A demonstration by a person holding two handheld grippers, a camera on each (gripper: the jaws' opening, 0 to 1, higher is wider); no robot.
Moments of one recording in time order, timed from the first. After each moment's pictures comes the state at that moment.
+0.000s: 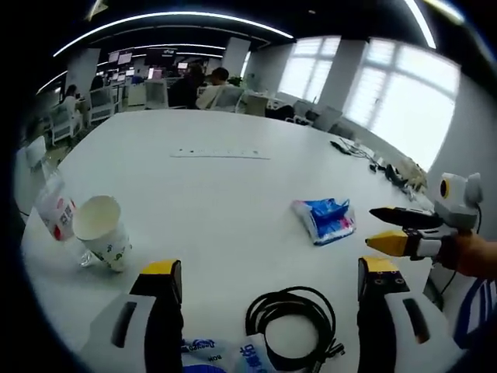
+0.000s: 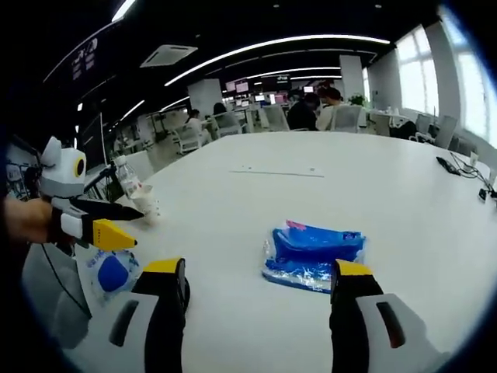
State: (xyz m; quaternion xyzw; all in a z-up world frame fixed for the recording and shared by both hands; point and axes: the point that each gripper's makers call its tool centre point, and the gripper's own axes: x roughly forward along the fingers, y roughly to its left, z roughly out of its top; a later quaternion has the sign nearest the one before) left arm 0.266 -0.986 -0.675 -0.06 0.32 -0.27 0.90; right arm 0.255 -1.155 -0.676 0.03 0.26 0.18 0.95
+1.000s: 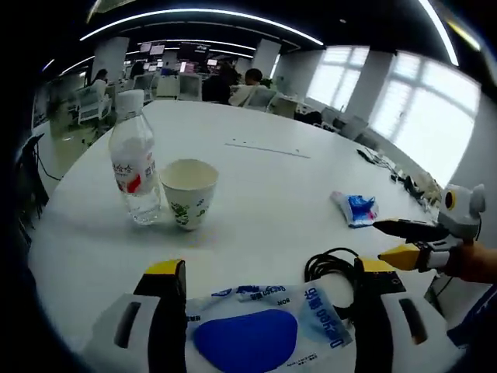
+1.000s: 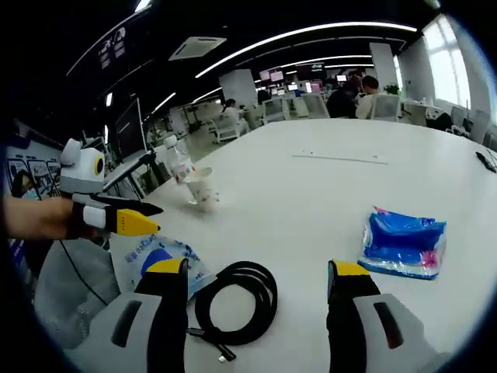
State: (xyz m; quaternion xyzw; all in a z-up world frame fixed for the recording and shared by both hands) left arm 0.231 -0.872 -0.683 -0.09 0.33 -0.20 0.92; right arm 0.222 -1.039 -0.688 0.05 0.29 0.29 0.91
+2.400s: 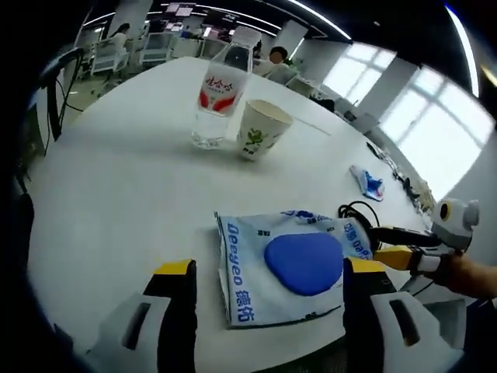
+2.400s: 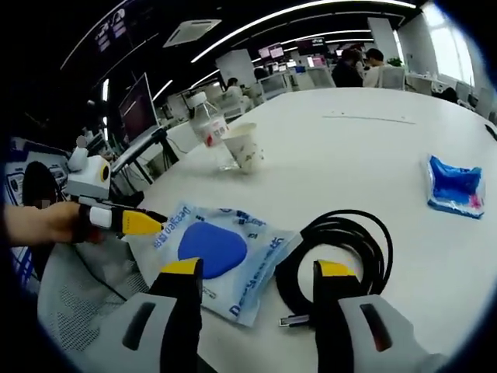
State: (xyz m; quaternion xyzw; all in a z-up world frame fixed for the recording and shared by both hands) left arm 0.173 -0.787 -0.734 -0.17 0.41 -0.19 0.87; right arm 0.164 -0.951 -0.732 0.08 0.36 0.29 0.88
